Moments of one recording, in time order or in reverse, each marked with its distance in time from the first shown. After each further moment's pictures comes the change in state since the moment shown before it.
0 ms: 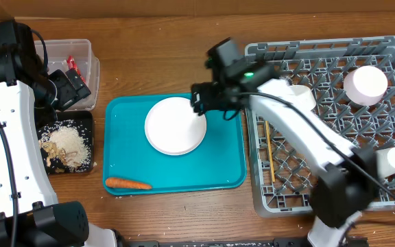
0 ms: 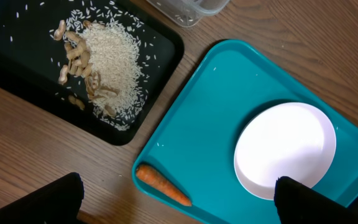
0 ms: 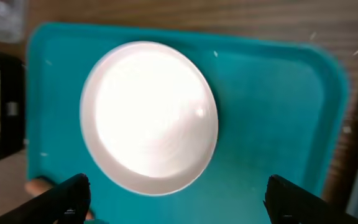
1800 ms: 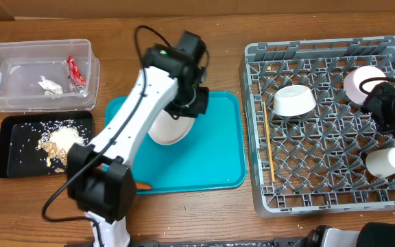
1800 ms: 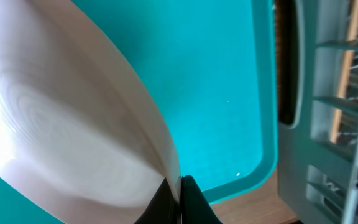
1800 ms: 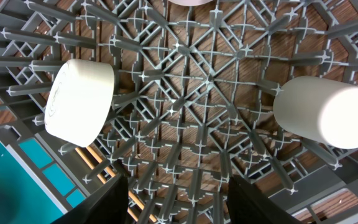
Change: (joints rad) left arm -0.738 0.283 -0.087 0.250 0.154 0.086; right arm -0.932 -0.407 -0.021 -0.509 0.108 -0.146
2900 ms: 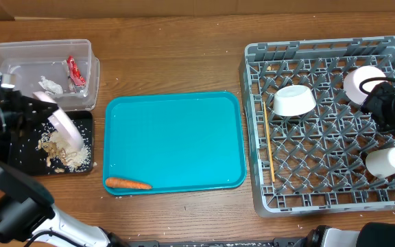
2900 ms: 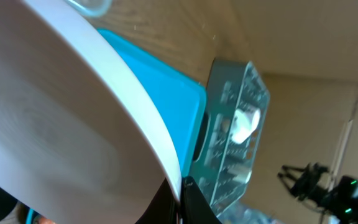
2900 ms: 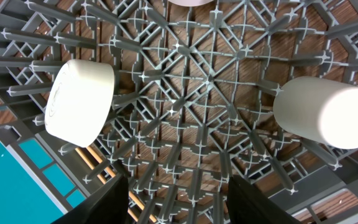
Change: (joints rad) left arm 1.212 -0.029 -0.002 -0.381 0.768 0.659; right arm 0.000 0.000 0.000 0.000 0.000 0.000
